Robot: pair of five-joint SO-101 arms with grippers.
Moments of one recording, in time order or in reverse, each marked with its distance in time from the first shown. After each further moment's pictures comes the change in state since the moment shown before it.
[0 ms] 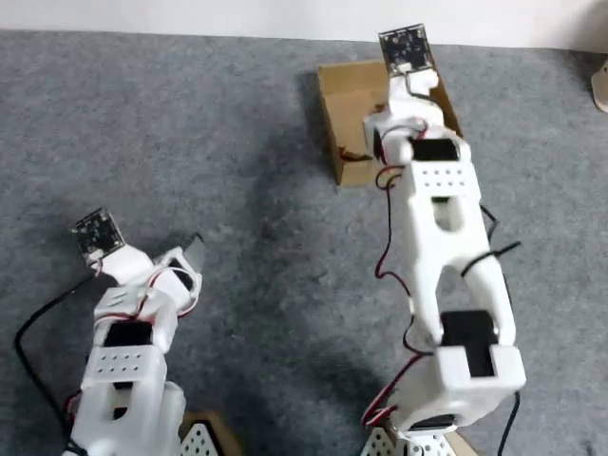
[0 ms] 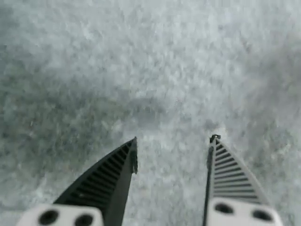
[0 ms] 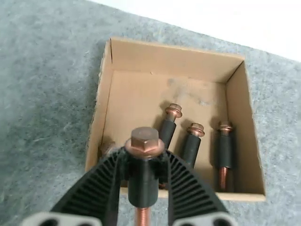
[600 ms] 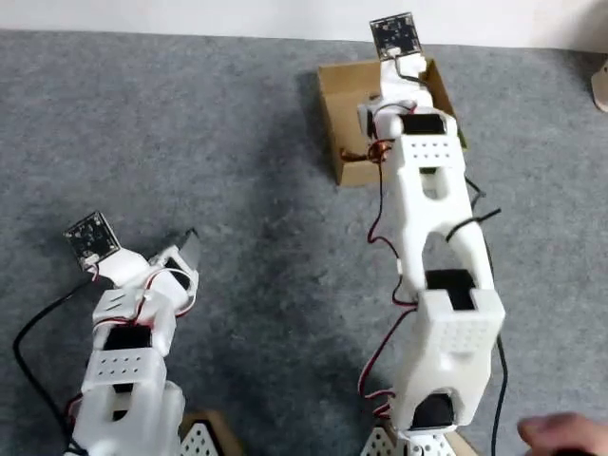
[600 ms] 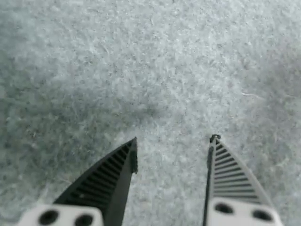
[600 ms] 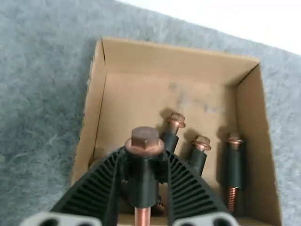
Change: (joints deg) left arm -0.4 0.0 1.1 -2.6 0.0; right arm 0.0 19.6 -22.3 6.8 0.1
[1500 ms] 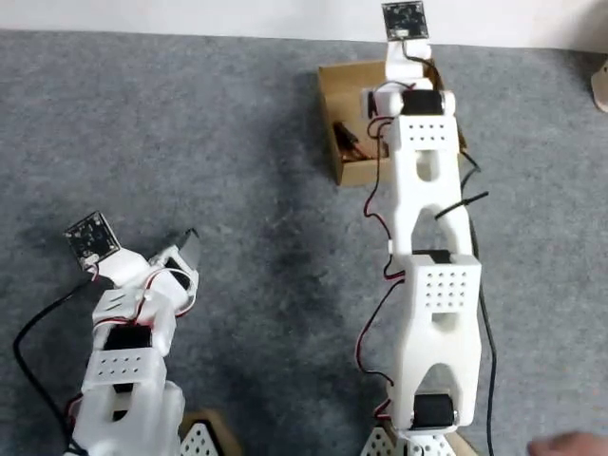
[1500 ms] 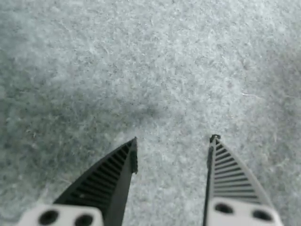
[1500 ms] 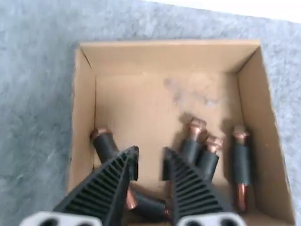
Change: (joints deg) left arm 0.0 0.0 0.0 0.0 0.0; right arm 0.9 19.9 -36.2 22.5 -7.7
